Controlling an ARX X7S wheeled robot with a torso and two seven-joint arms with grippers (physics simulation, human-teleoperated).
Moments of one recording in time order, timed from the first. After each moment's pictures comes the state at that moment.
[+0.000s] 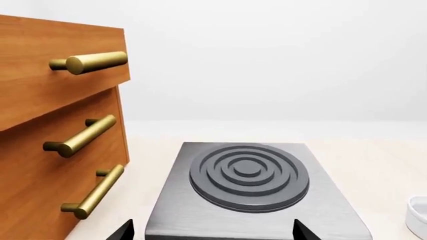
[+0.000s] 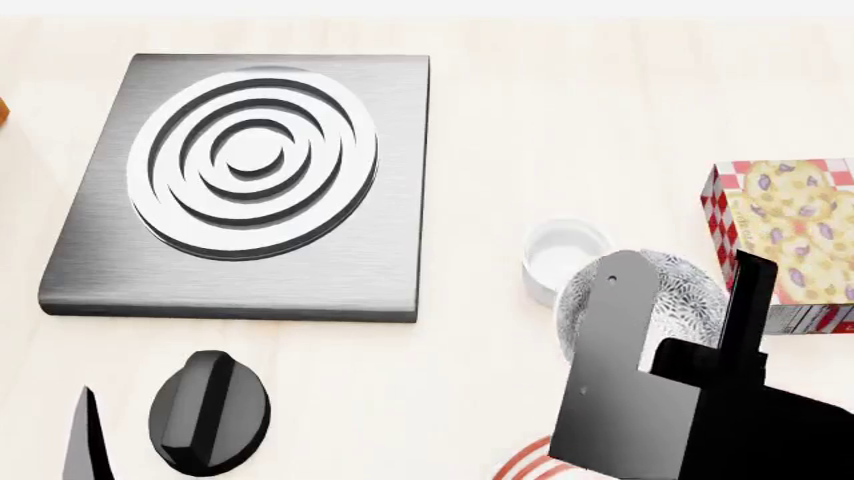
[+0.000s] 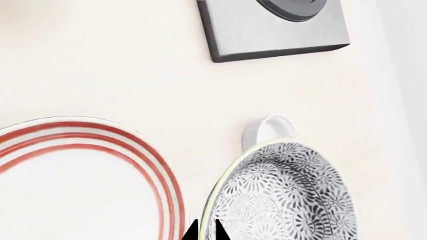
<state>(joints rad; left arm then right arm) 0.15 -0.35 0.20 0.79 -0.22 -0.30 -0.46 1.22 1.13 -1.03 -0.70 0.39 1.04 -0.55</state>
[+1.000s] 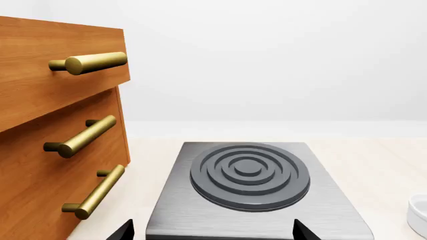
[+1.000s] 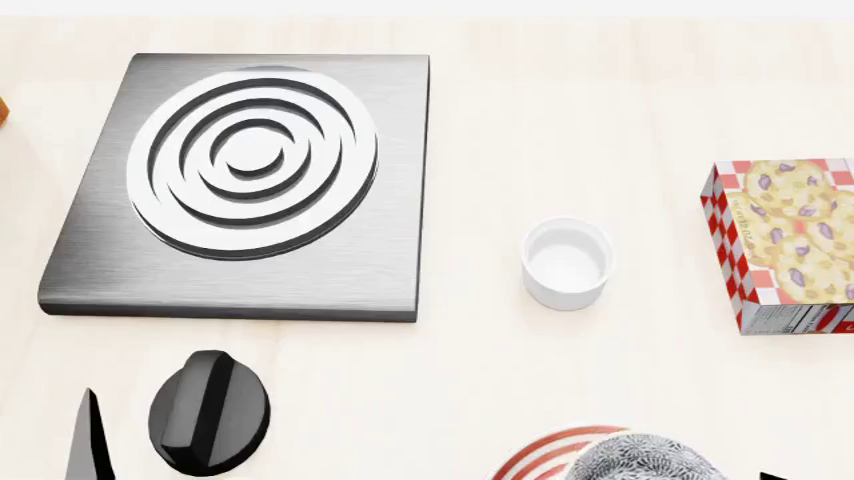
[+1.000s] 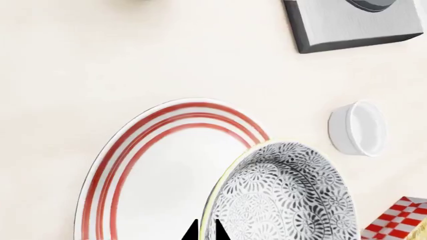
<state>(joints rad) 0.15 -0.37 0.22 0.78 -0.22 -0.29 -0.48 0.87 1.47 -1.02 -0.96 0.61 0.80 -0.18</state>
